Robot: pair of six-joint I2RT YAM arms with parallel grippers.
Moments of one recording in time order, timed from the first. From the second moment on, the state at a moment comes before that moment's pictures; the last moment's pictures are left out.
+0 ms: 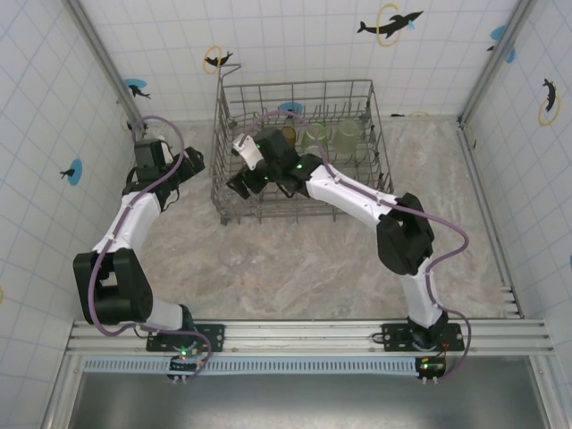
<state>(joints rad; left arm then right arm) 0.05 1.45 1.04 -0.23 0.22 -0.45 0.86 2.07 1.84 -0.36 -0.19 -0.06</state>
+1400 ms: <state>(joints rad) 0.05 1.43 1.05 -0.27 0.03 -0.44 0.73 1.27 1.03 -0.18 -0.09 0.19</state>
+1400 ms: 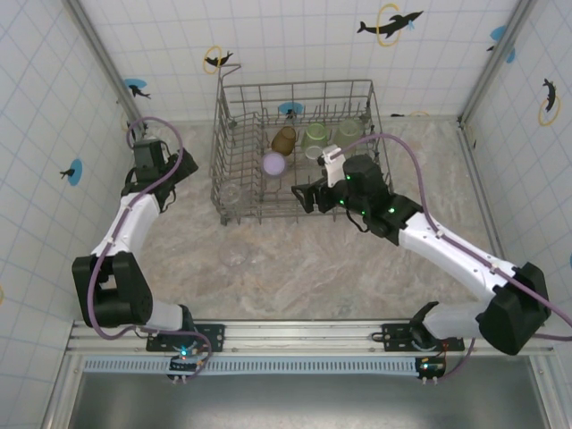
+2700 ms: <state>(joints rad) 0.05 1.99 1.54 -0.39 -0.03 -0.38 0.58 1.12 0.88 -0.22 -0.14 0.25</state>
